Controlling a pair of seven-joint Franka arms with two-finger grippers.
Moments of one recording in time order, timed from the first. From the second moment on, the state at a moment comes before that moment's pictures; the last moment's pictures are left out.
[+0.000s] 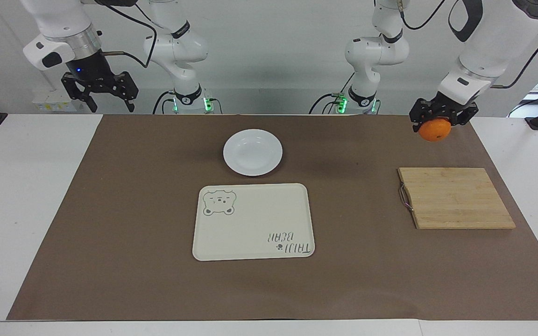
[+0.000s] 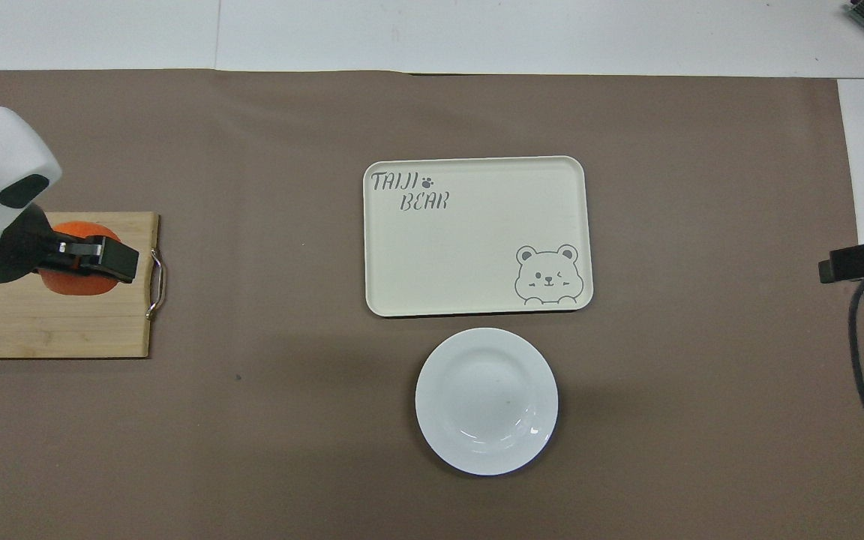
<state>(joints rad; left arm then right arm) -0.05 -0.02 -0.15 -1.62 -0.03 1.54 -0.08 0.02 -0.08 -0.07 -1.58 -0.01 1.51 -0.05</state>
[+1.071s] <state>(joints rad) -0.54 0.00 -0.19 -1.85 -0.03 1.86 -0.54 0.02 -0.08 -0.07 -1.58 -0.01 1.51 -0.05</state>
